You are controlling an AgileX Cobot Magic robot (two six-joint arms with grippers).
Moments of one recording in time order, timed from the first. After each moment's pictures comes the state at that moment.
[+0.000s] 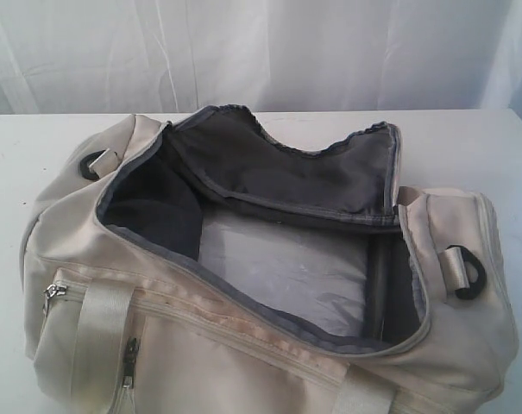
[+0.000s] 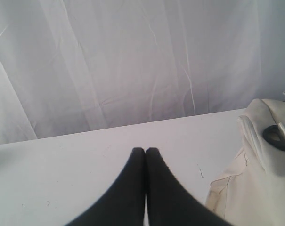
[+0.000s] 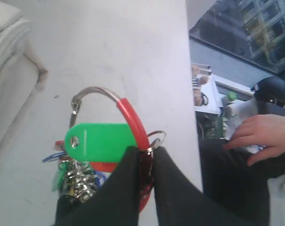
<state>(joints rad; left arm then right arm) -0.22 0.32 -0.22 1.66 0.19 -1.55 0.53 0.71 -0.61 -0.70 0.89 0.34</state>
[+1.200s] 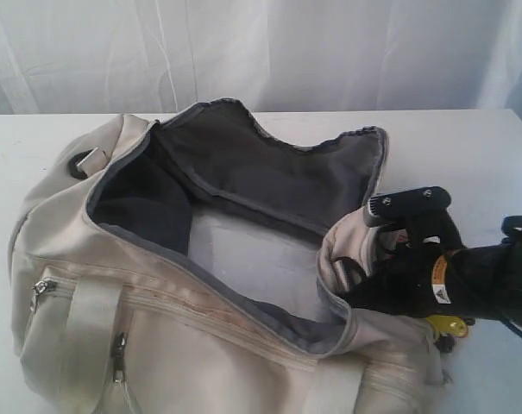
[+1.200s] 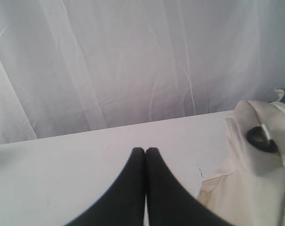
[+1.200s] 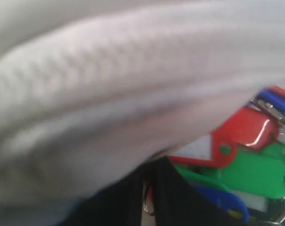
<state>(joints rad) -0.22 0.32 -0.22 1.66 0.18 -1.55 0.57 1.57 -0.53 -0.57 -0.12 0.65</state>
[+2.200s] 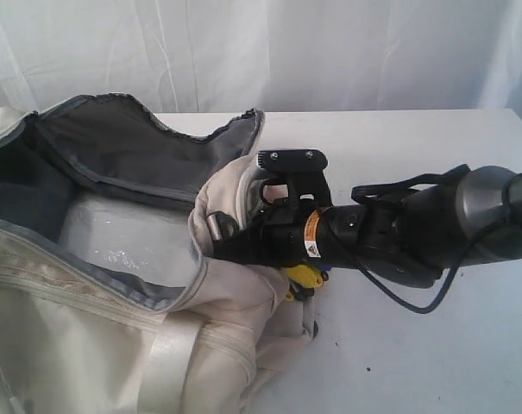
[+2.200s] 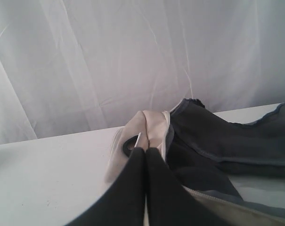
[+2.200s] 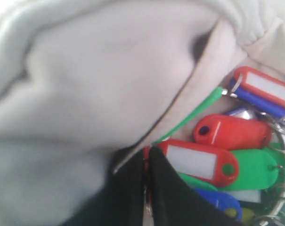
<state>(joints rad) -0.22 0.32 -0.22 1.66 0.18 -1.55 0.76 1.81 -0.86 -0.56 -0.30 0.82</state>
